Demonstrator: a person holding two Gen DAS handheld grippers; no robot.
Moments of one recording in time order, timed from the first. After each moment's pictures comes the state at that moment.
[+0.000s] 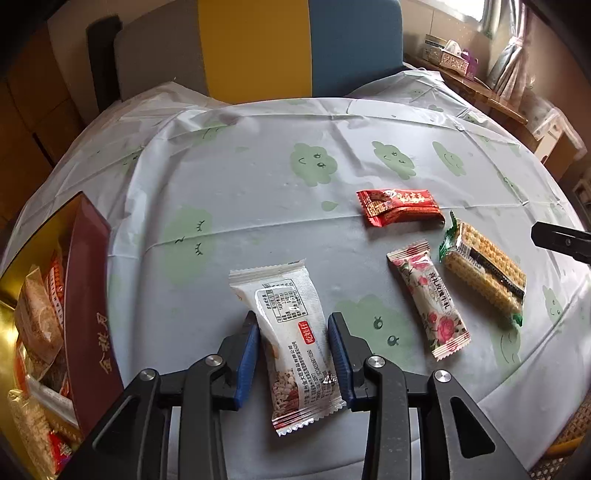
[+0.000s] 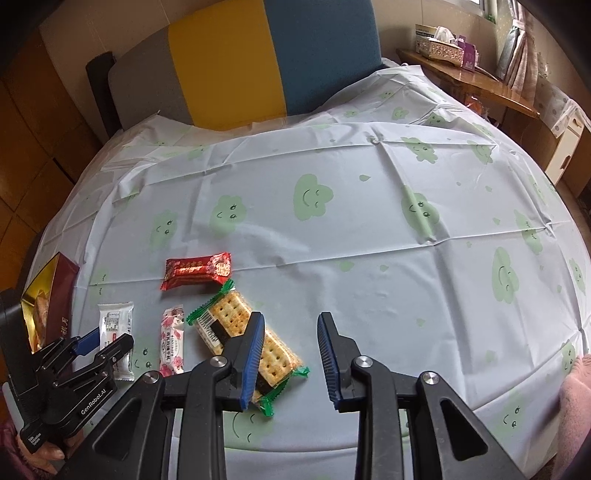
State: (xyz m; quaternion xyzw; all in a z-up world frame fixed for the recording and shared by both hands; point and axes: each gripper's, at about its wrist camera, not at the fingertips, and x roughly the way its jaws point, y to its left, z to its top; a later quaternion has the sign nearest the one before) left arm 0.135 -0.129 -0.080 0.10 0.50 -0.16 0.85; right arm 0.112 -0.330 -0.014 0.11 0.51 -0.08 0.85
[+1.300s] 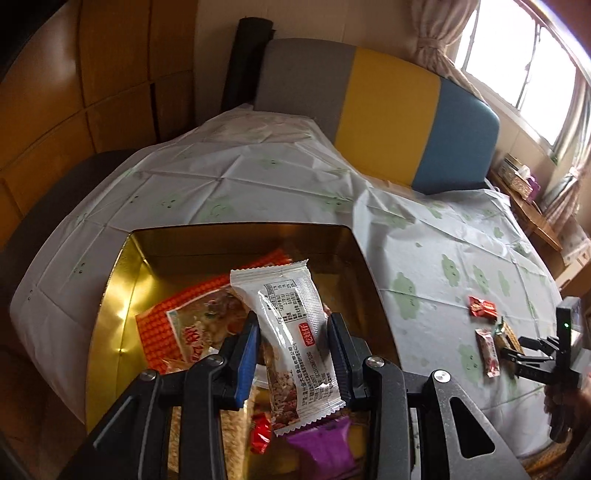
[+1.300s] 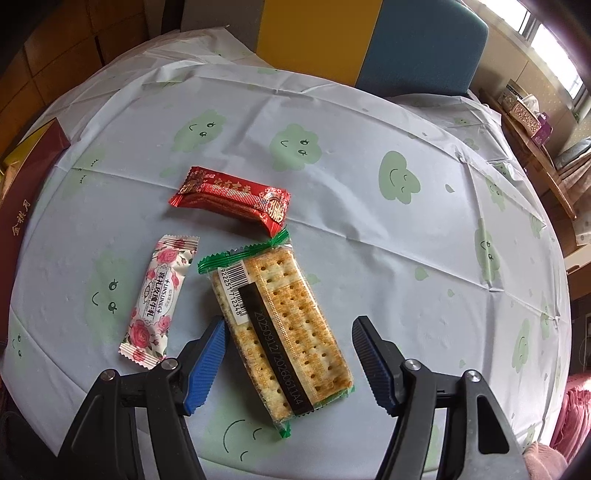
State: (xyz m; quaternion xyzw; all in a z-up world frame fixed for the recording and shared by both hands) left arm 0.124 0.103 0.012 -0.06 0.43 -0.03 0.90; right arm 0.146 -0.269 -0.070 -0.09 0.57 -0.03 0.81
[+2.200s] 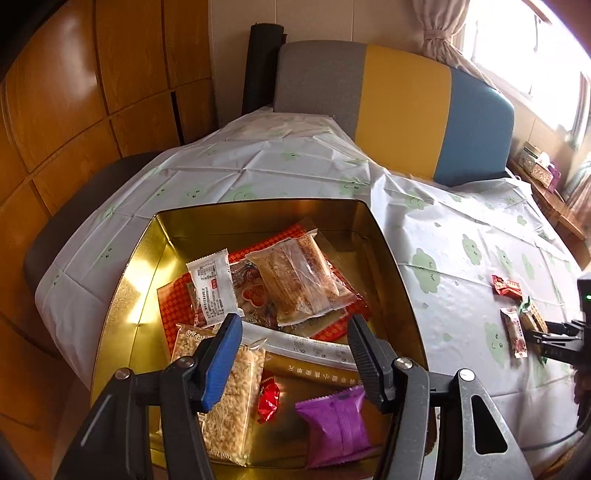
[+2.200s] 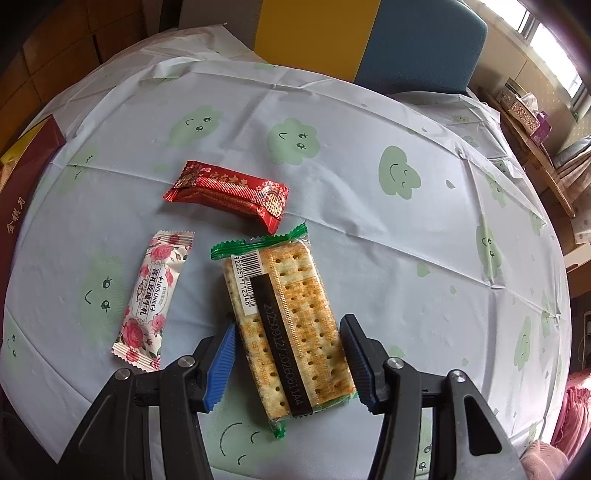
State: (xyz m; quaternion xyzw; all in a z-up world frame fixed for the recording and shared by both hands) left arm 0.081 0.078 -0.004 -0.02 0.42 0.01 0.91; right arm 0.146 -0.269 -0.077 -0.09 0.58 -0.03 0.81
